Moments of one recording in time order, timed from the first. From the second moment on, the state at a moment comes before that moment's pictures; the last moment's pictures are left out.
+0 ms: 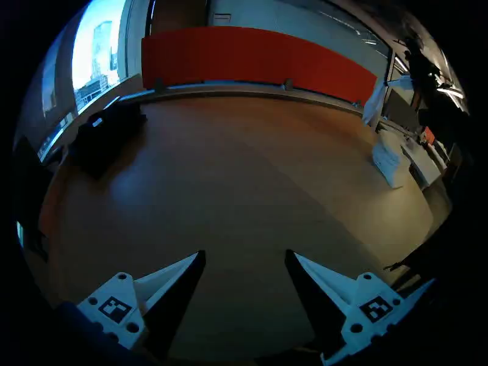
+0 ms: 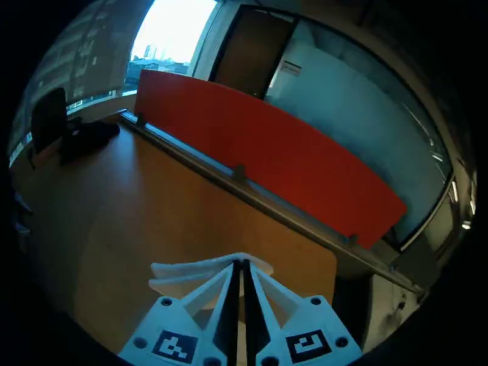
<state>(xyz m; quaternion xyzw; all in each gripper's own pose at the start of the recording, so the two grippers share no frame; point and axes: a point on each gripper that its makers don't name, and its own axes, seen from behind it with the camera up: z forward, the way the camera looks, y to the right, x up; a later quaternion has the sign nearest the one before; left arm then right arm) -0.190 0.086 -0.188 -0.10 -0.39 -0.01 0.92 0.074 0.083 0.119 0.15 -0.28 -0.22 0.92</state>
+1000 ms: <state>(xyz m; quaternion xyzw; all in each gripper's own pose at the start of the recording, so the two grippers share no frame) -0.188 0.106 -0.183 -0.12 -0.39 0.00 0.91 0.065 0.157 0.057 0.10 -0.31 -0.20 0.93</state>
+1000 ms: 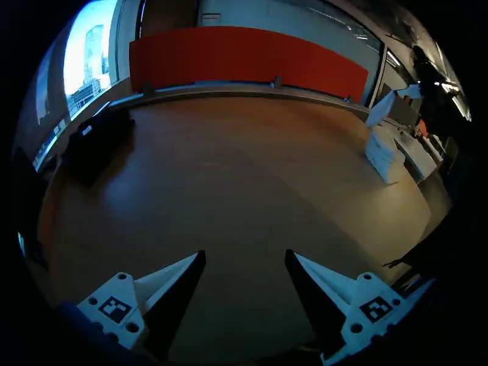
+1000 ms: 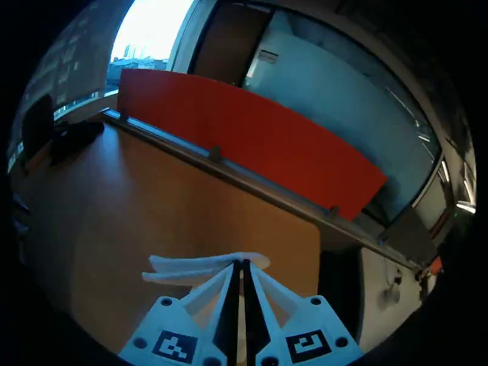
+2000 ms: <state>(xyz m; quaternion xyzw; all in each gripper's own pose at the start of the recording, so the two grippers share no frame) -0.192 0.102 -0.193 -0.13 -0.40 0.01 0.91 -0.048 0.237 -0.054 0.03 -0.43 -0.15 0.89</state>
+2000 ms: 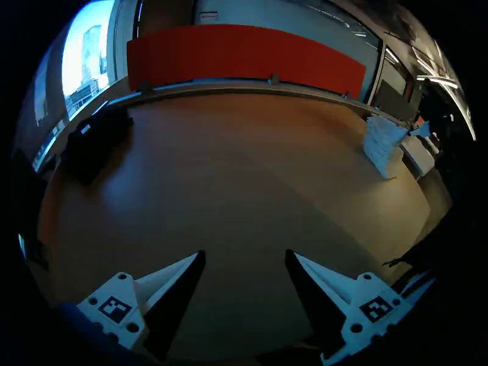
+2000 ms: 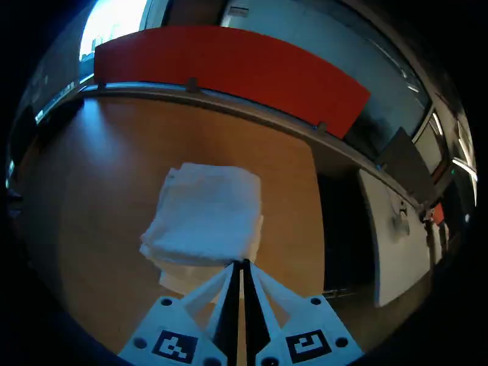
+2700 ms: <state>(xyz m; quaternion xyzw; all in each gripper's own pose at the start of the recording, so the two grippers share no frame) -0.191 0.095 -0.195 -0.12 -0.40 0.01 0.91 -0.082 0.253 -0.077 0.01 -0.47 -0.14 0.87</state>
